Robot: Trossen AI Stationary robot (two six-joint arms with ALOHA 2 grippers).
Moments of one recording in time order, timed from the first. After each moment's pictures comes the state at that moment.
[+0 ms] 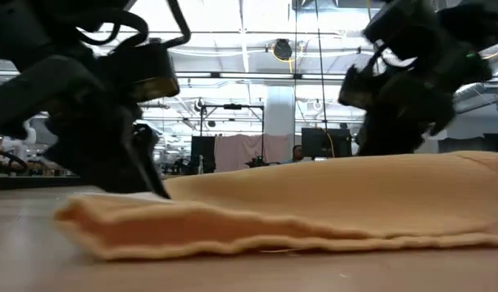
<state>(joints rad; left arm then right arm) -0.49 1.80 0.77 0.00 -0.25 -0.52 0.25 1.54 0.58 0.12 0.18 0.48</state>
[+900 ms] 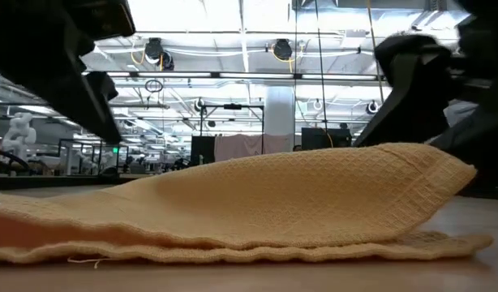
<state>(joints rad) -0.61 1.52 0.76 -0.15 -0.36 -0.70 0.77 1.97 1.00 0.08 0.77 0.15</state>
